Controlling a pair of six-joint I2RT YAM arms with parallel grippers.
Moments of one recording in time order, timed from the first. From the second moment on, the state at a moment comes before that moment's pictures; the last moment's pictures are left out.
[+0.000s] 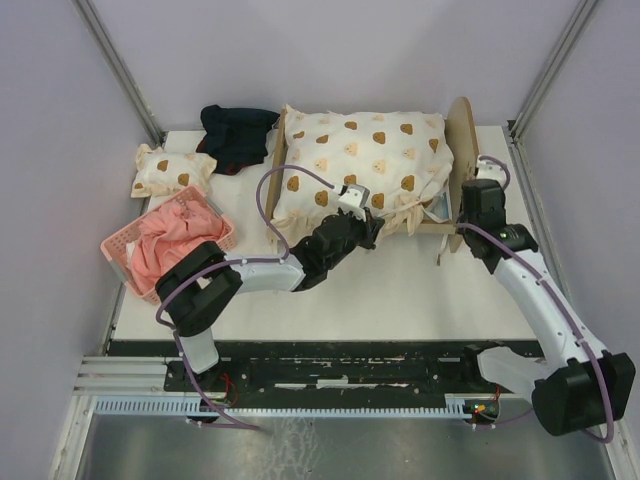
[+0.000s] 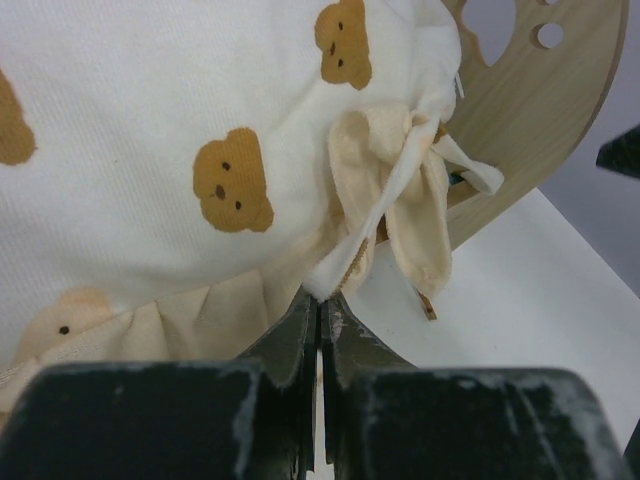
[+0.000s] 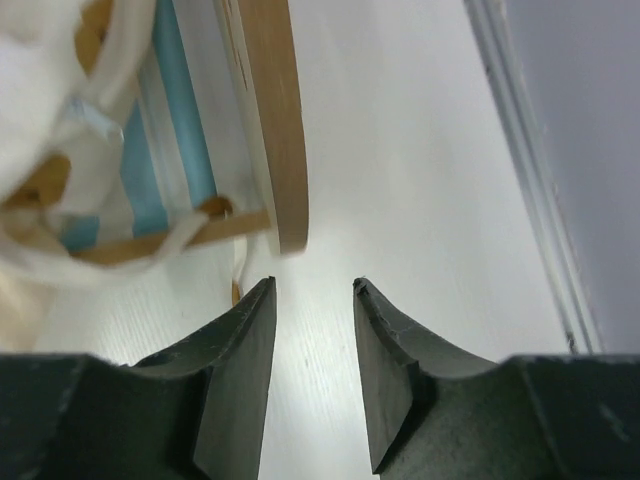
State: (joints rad) left arm -0.93 1.78 0.96 0.71 -0.22 -0.37; right arm 0.22 1.13 0.99 -0.55 0.52 0.20
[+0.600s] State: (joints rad) left arm -0.95 1.79 1.01 0.69 -0.18 -0.42; right arm 0.22 0.98 0.53 -0.37 0.30 0.47
